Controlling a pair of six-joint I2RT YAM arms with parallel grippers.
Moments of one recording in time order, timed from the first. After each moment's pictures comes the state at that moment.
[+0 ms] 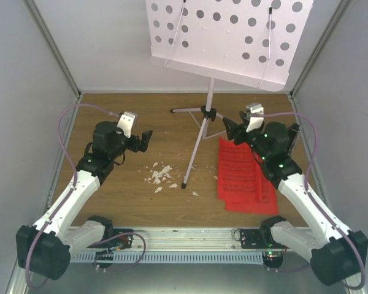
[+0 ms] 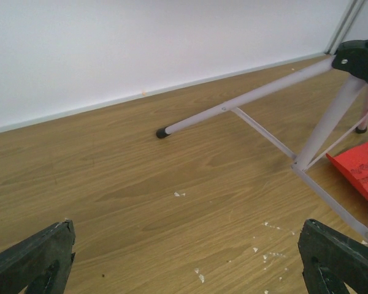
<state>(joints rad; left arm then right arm) -0.26 1.03 0.80 -0.15 0.16 0.02 0.35 1.03 0.82 0.07 -0.14 0.08</state>
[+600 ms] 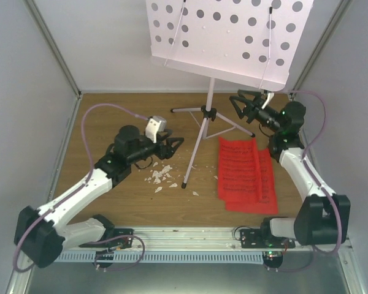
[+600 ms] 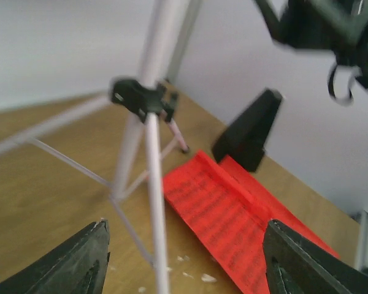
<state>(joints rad) -0.54 1.06 0.80 0.06 0.31 -0.26 0.04 1.25 0.89 0.50 -0.80 0.45</state>
